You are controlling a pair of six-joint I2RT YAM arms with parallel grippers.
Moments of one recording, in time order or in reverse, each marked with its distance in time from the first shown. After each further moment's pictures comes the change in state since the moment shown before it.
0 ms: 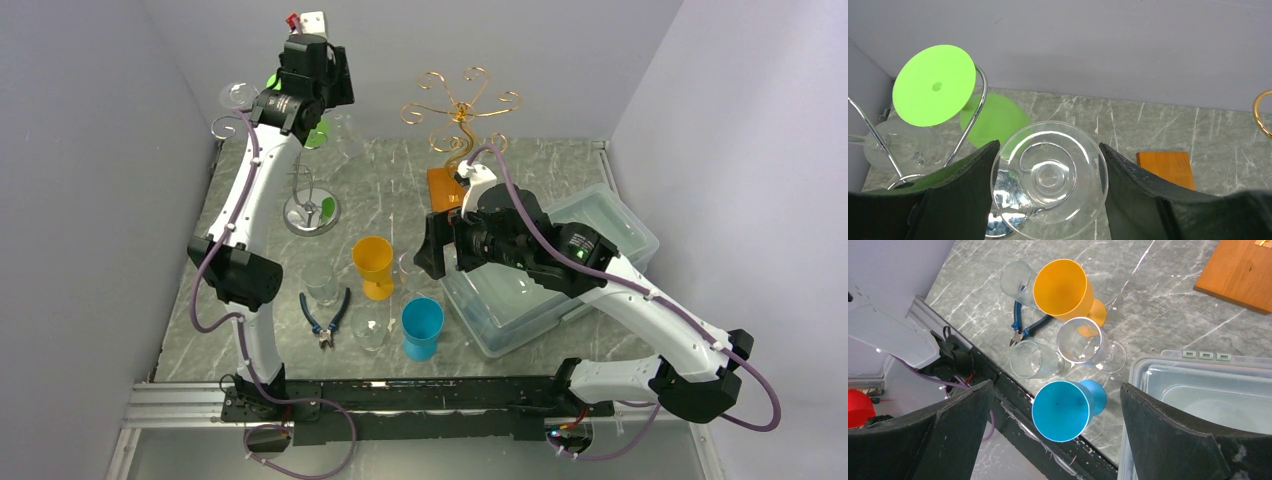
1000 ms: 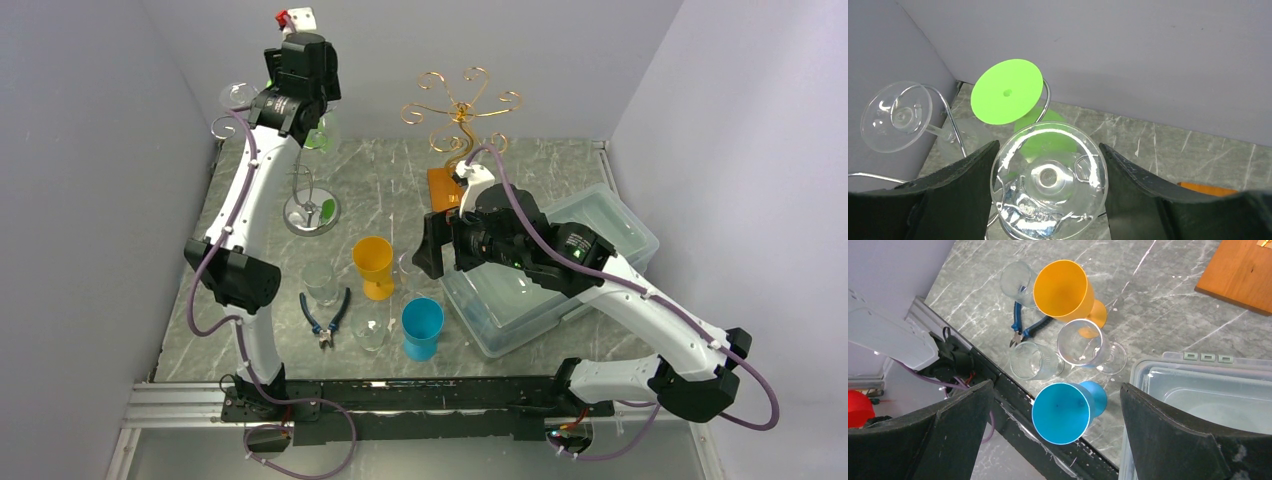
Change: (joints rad) left arm -0.005 -0.034 -0.031 0.027 -0.211 0.047; right arm 0.000 0.006 -0.007 0.013 -0.001 0.000
